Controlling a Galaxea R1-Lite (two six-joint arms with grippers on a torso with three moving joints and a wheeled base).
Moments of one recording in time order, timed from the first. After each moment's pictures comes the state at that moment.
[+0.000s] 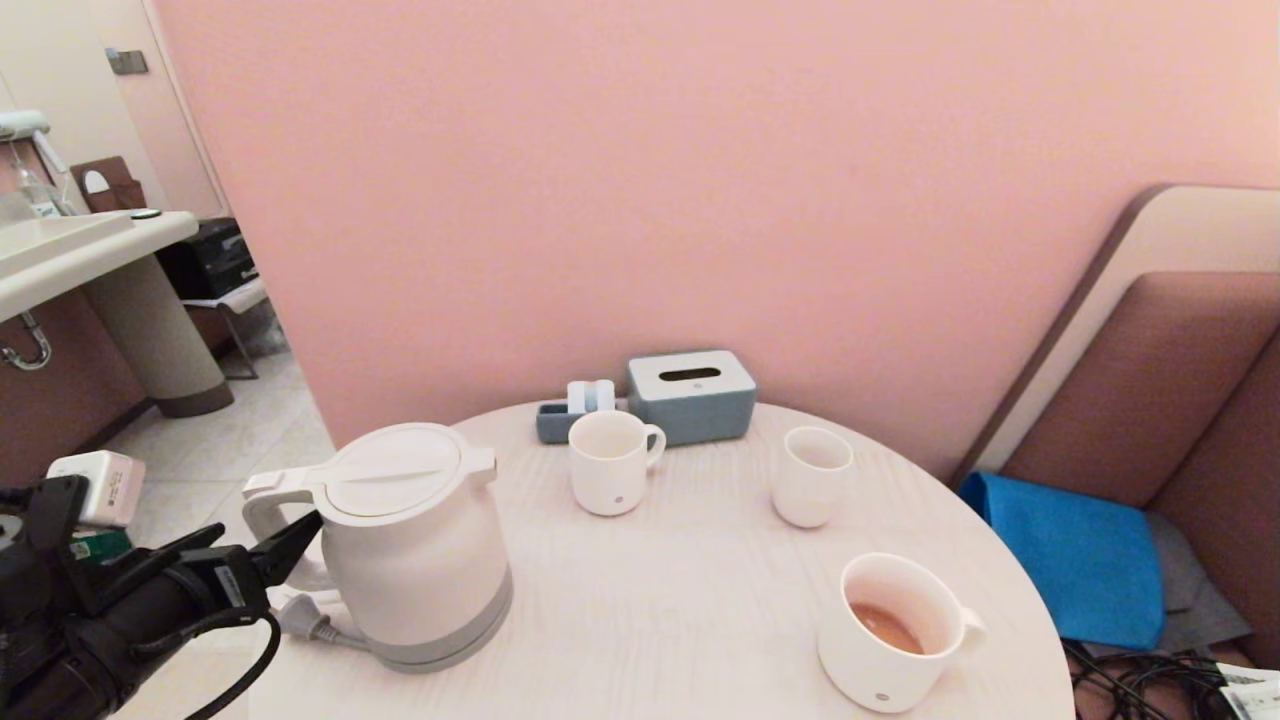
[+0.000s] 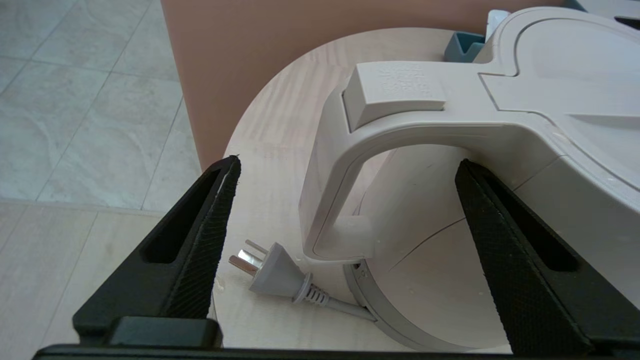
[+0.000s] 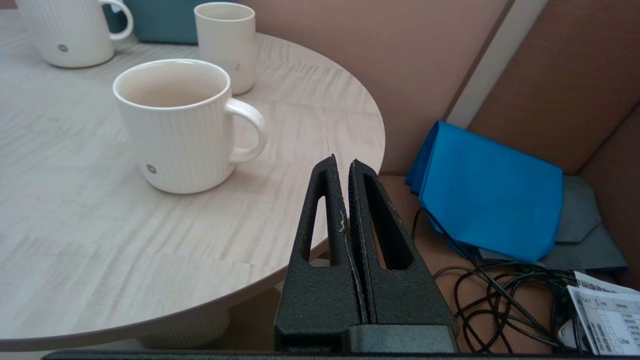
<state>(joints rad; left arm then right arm) -0.03 1.45 -0.10 -1.14 -0.03 -0.19 0.00 0.00 0.00 0.01 0.03 -0.07</state>
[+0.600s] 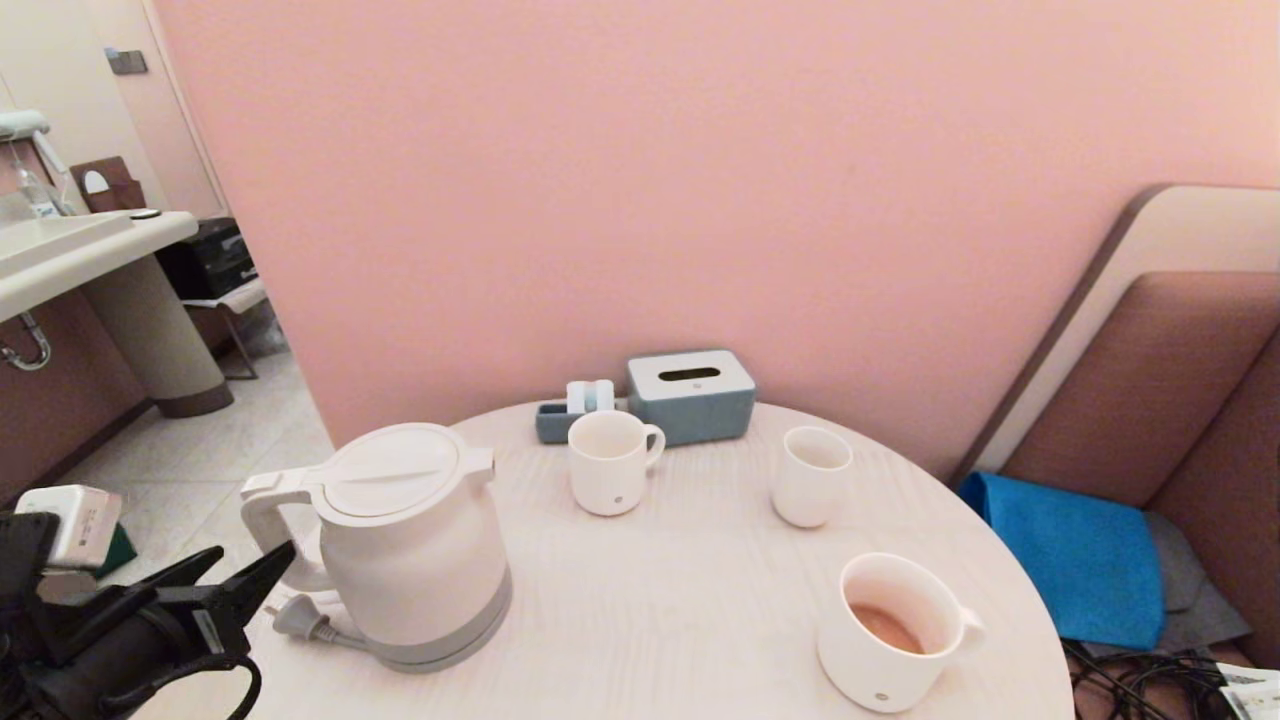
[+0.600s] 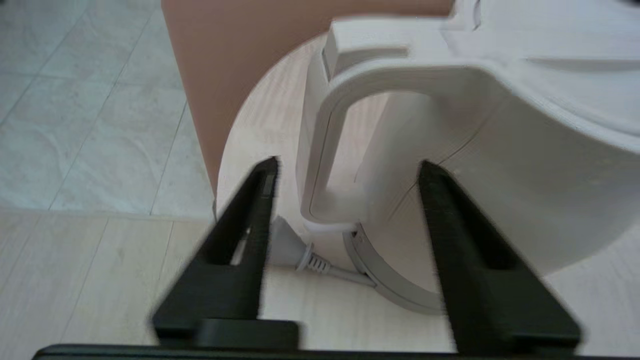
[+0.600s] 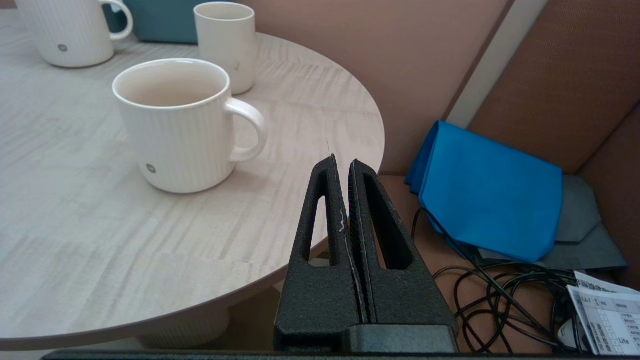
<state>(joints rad) -0.03 1.36 -0.01 -1.15 -0.02 -0.15 0.00 0.00 0.00 0.01 0.03 -0.07</state>
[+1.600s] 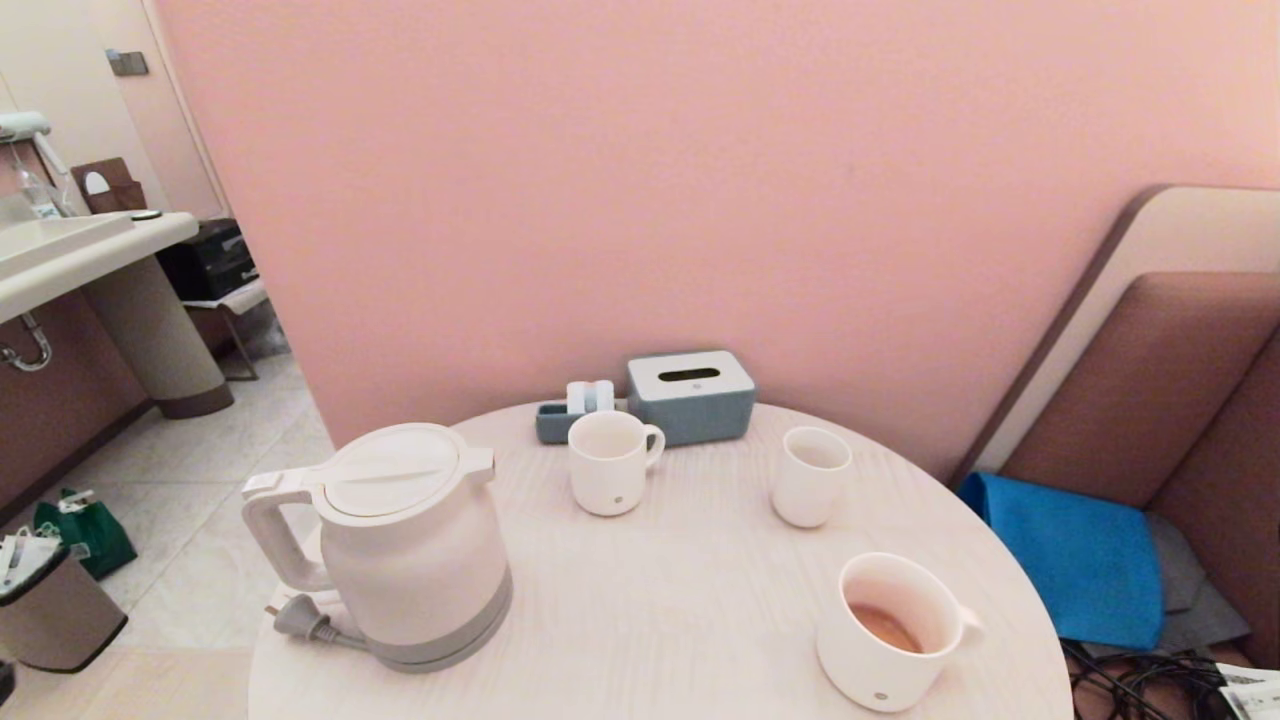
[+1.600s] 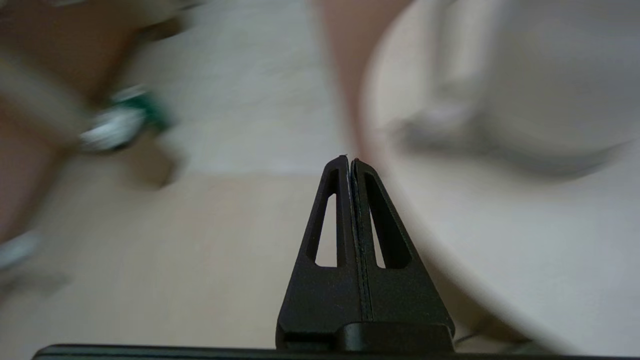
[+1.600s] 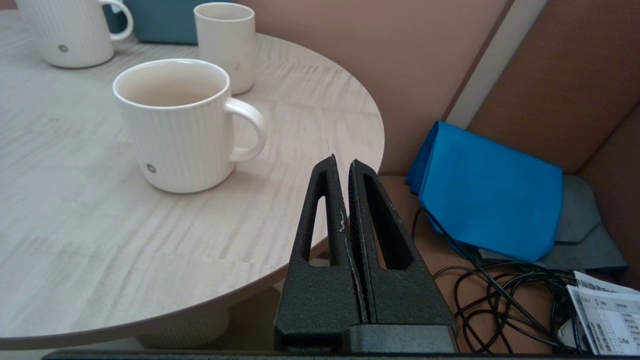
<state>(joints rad) -0.01 0.53 -0.37 0.13 0.23 0.13 0.00 0.00 0.00 0.01 0.03 -0.06</state>
